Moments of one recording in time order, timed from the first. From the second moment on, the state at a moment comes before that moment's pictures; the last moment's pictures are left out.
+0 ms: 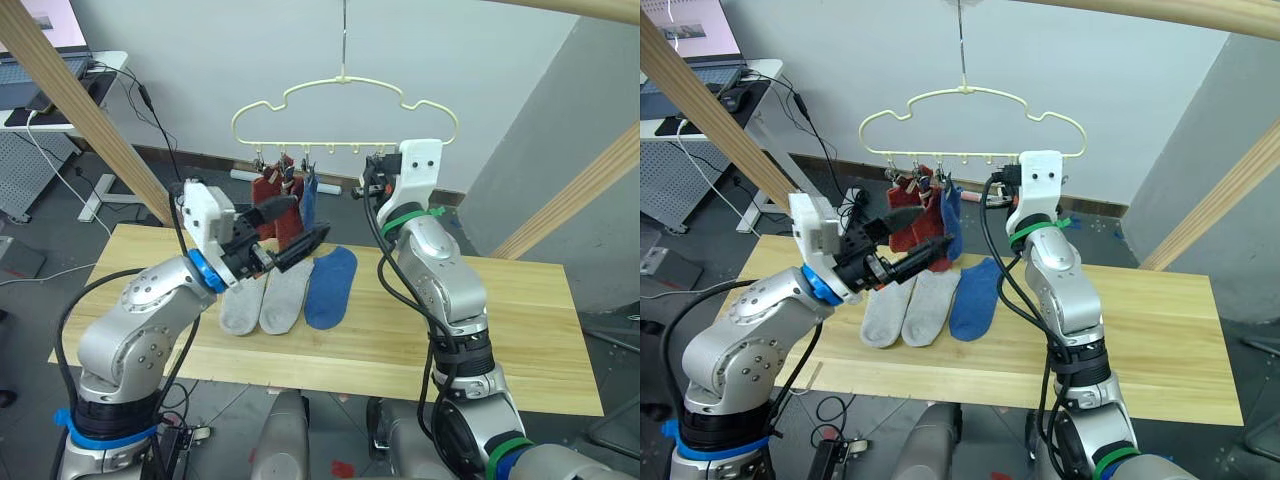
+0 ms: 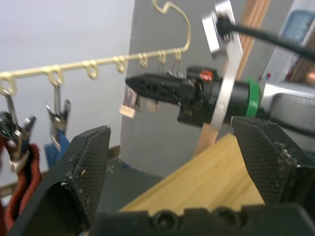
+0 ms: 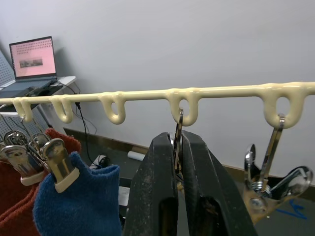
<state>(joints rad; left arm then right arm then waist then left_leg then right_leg) -0.28 0.58 0.07 -0.47 -0.72 0.60 -0.57 -0.66 0.07 0.05 -0.12 0.10 0.52 0.03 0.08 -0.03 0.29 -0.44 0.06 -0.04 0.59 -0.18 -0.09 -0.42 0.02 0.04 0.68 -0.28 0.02</state>
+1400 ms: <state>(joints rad) -0.45 0.21 -0.34 0.52 0.09 0.03 -0.65 -0.61 -0.12 0.02 -0.31 0.16 0.71 0.15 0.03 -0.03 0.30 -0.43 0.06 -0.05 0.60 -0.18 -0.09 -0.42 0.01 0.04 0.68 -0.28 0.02</state>
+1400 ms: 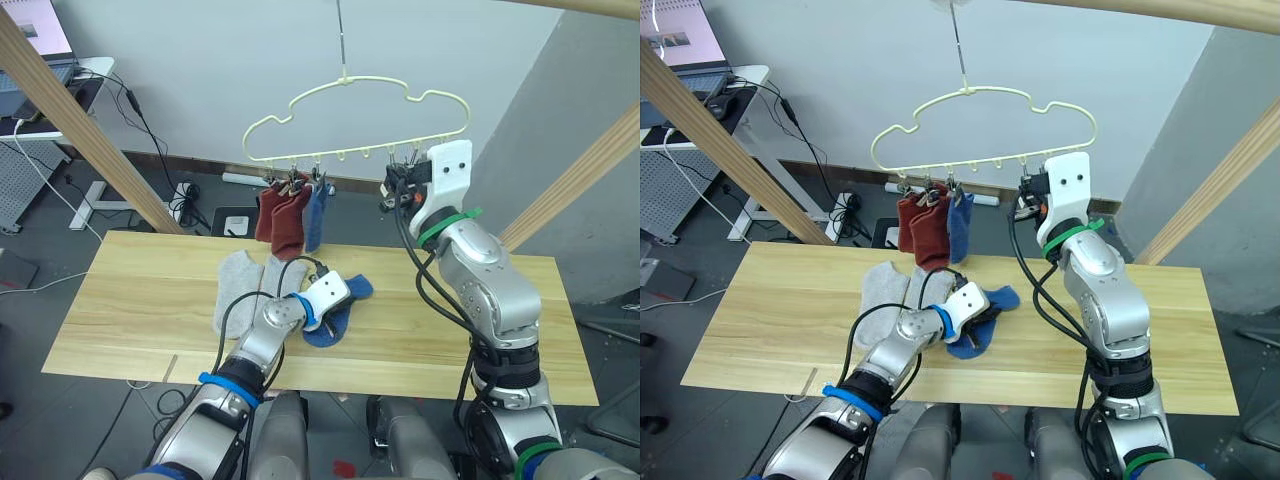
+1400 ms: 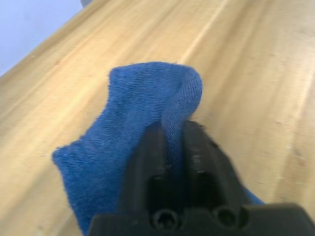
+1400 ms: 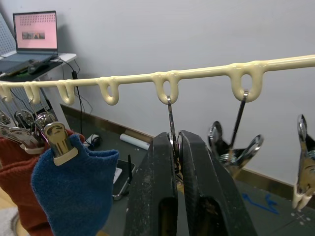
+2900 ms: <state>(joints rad) -0.34 0.06 -0.17 0.15 -0.06 -0.28 -0.47 -0.88 0.00 -0.49 -0.20 0.64 1.40 0.04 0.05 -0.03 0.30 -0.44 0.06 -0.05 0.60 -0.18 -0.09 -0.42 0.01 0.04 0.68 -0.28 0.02</state>
